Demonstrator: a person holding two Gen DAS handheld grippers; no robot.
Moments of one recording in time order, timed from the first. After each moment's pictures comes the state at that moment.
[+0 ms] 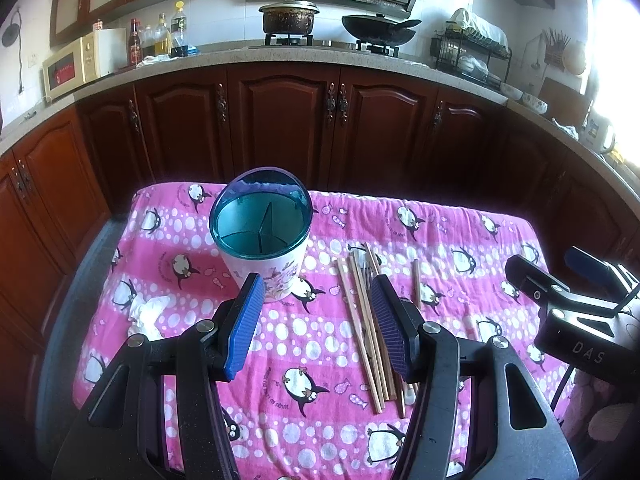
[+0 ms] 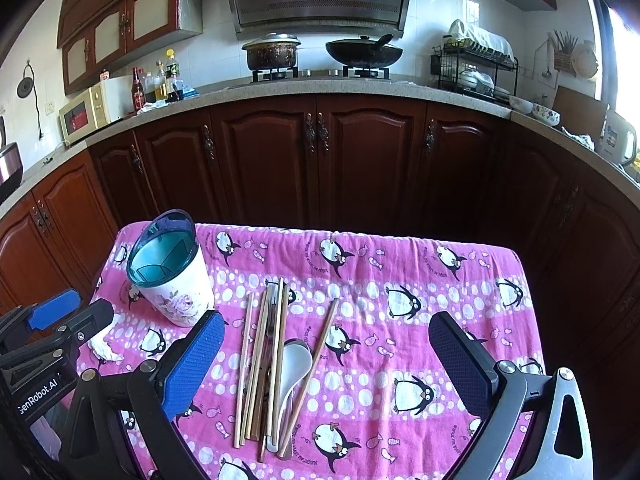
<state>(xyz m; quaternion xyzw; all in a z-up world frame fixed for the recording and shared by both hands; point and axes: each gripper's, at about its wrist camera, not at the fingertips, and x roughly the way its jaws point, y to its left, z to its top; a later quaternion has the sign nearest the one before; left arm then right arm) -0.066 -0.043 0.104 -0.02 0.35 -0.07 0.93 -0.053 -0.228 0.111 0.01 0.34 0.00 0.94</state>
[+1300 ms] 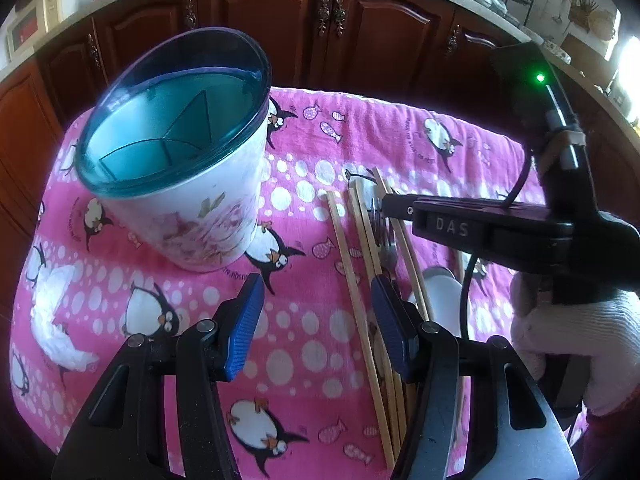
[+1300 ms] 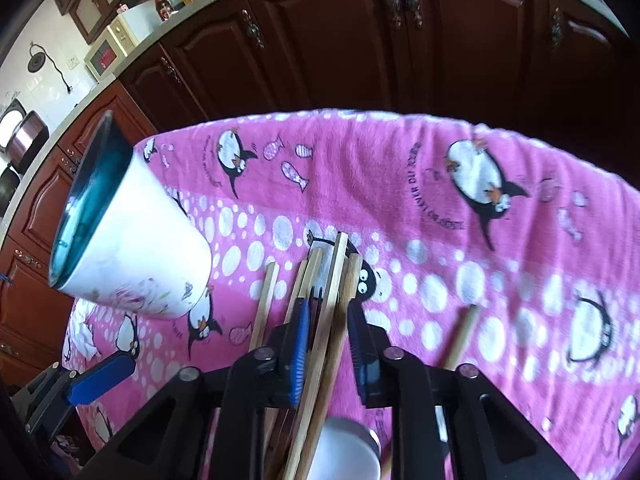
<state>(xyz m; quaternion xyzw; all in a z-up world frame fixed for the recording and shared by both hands) 0.037 -0.078 -0.017 -0.02 0.46 -0.09 0.88 0.142 -0.203 -0.049 0.06 0.51 0.18 0.84</state>
